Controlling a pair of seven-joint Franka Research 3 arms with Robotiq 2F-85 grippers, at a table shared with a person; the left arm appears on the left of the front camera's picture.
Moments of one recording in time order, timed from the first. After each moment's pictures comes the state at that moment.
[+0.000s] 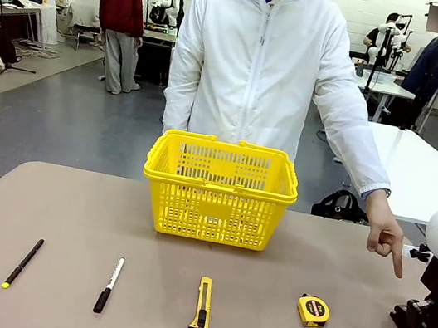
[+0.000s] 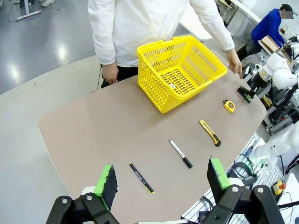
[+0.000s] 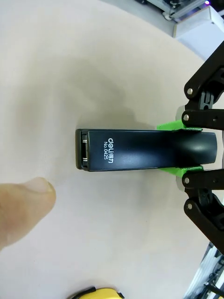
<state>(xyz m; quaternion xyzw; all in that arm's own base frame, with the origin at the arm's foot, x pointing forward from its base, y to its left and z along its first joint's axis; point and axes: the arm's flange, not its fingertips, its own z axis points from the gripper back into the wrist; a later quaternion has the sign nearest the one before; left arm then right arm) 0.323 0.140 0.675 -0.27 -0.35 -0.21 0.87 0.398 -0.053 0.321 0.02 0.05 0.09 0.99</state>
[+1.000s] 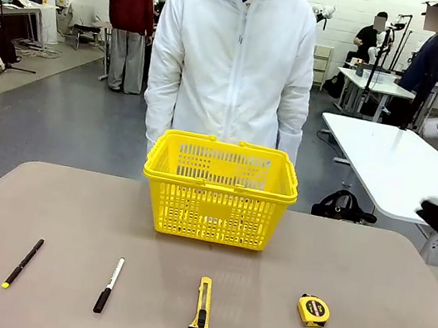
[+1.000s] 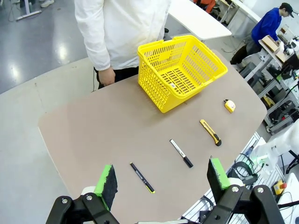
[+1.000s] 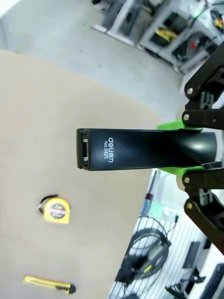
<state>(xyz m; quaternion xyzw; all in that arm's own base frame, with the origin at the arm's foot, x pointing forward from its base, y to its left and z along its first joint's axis) 0.322 0.140 0.676 -0.27 -0.35 -0.21 0.87 0.346 0.052 0.599 -0.08 -0.02 0.20 0.98</state>
